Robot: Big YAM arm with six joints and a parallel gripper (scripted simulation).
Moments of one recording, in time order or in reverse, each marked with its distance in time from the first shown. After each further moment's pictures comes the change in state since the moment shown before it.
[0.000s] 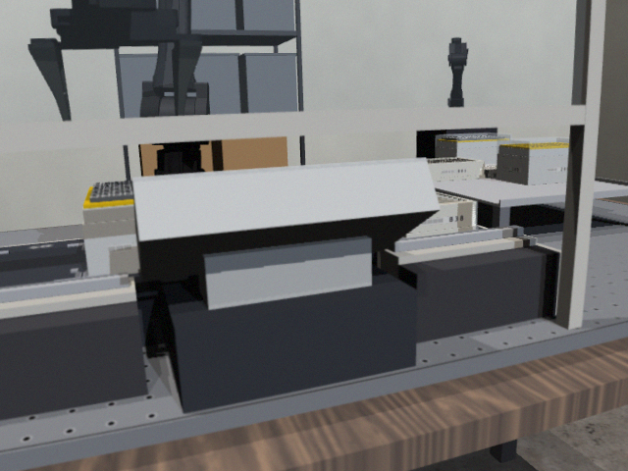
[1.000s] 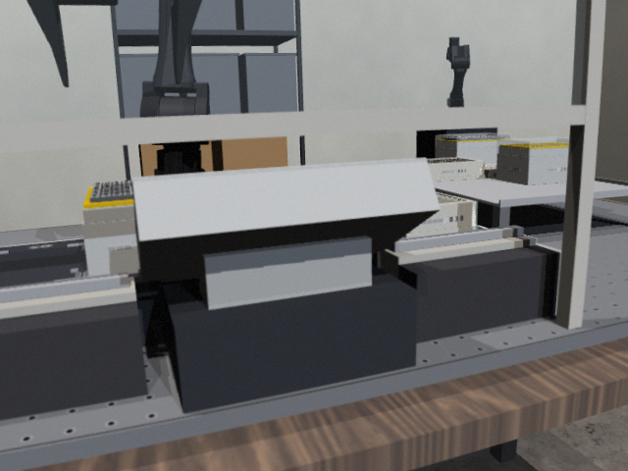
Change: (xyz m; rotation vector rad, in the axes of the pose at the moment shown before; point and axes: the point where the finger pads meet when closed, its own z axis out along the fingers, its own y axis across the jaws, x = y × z) arm -0.002 0.002 -0.039 0.003 -0.014 -0.003
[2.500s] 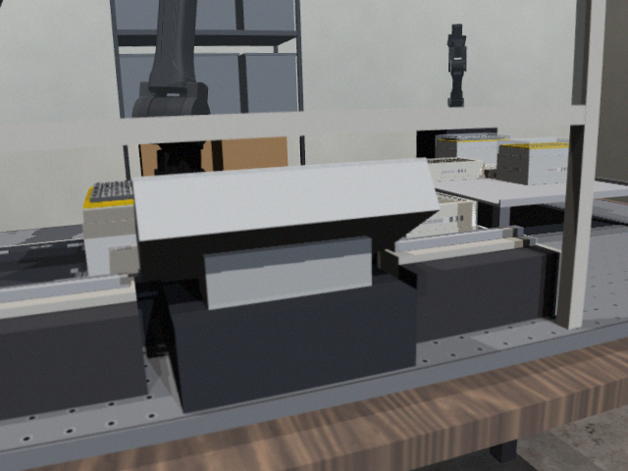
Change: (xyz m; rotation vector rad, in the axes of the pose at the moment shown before) arm 0.058 -0.118 -0.043 -0.002 0.007 0.032
